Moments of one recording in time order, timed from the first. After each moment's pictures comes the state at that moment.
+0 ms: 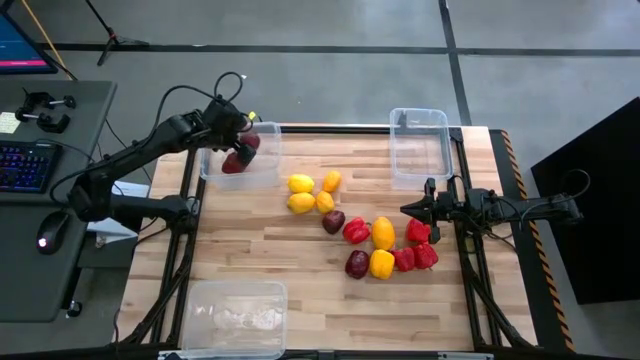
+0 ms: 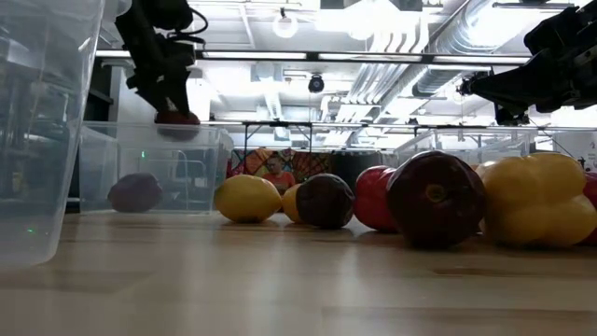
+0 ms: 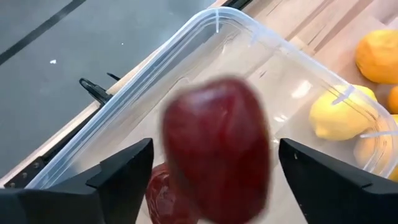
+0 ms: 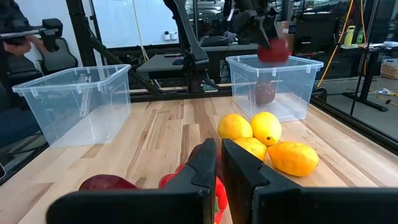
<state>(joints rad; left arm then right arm) 0.71 1.14 1.05 -0.87 -0.16 -0.05 0.08 0.06 0.01 0.03 0.12 0.04</state>
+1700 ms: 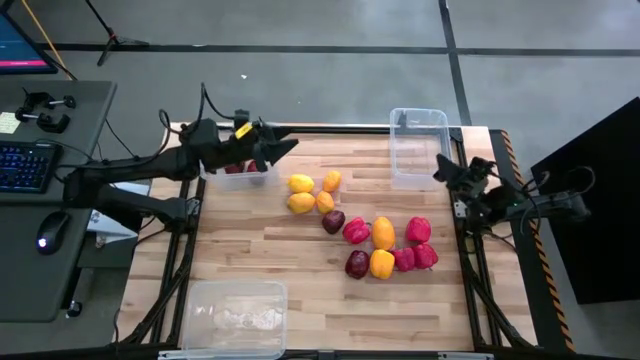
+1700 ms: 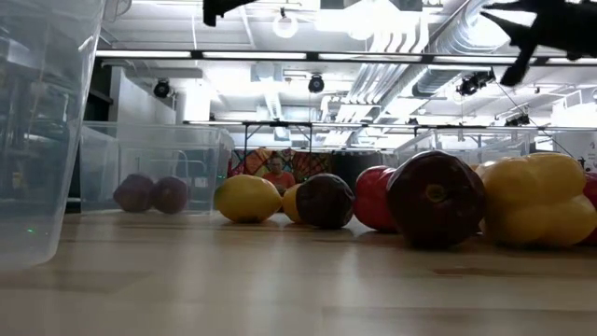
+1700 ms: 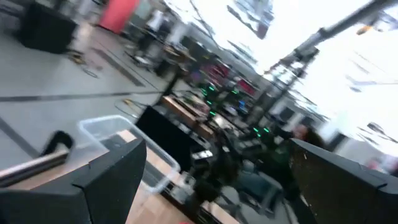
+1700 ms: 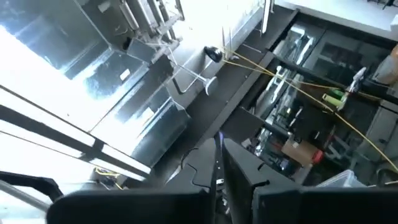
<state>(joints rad) 0.22 1.07 0.97 0.21 -0.07 -0.60 0.08 0.22 0.06 0.85 0.54 0.73</state>
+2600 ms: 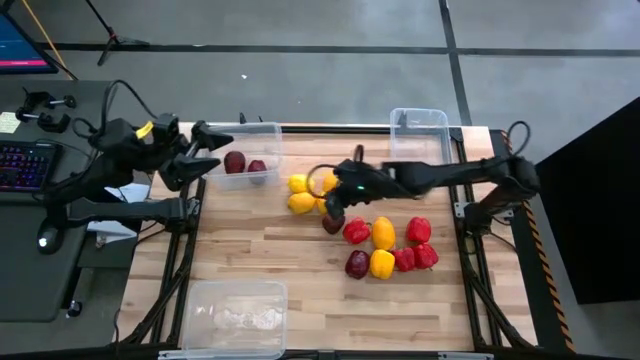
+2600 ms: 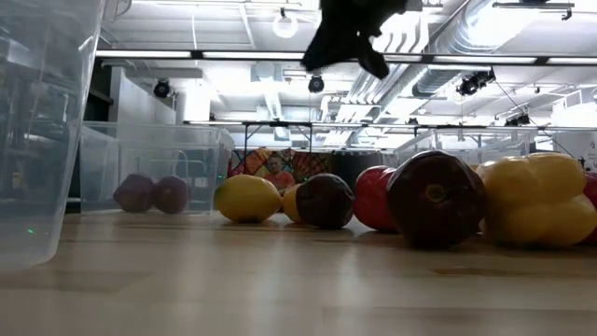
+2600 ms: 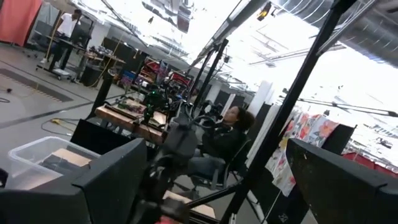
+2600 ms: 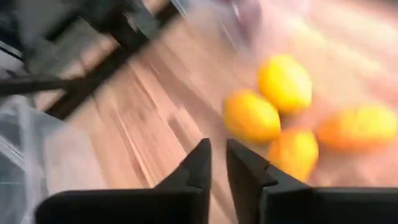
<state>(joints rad) 0.25 0.62 0.97 -0.12 0.23 -0.49 0.00 1.62 1.36 -0.49 0.12 0.73</state>
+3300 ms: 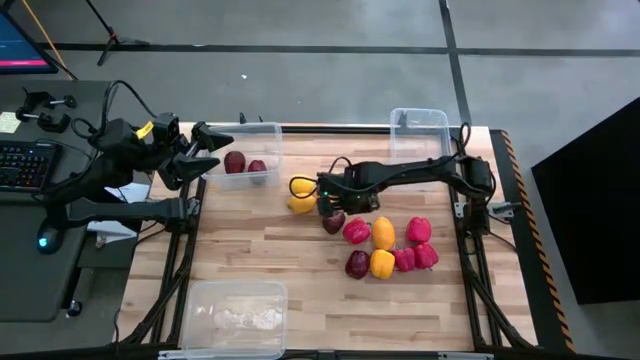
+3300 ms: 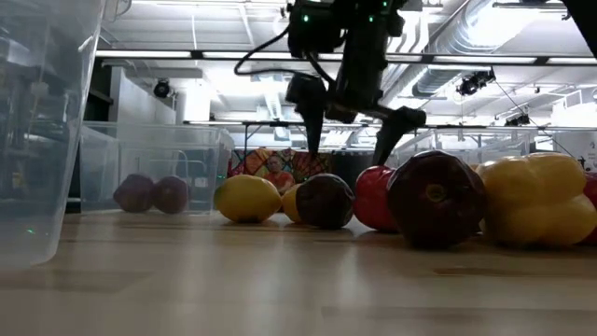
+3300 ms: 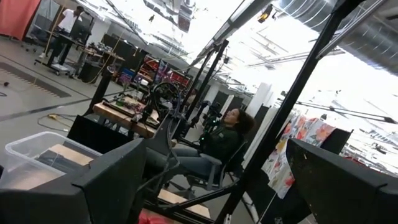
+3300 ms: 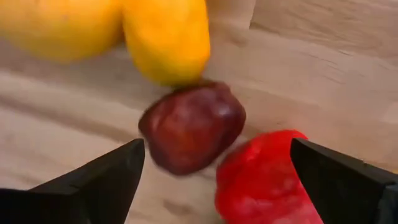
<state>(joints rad) 0.25 0.62 0.97 -0.11 0.23 -0.53 -0.07 1.95 1.53 -0.93 -0.06 1.32</state>
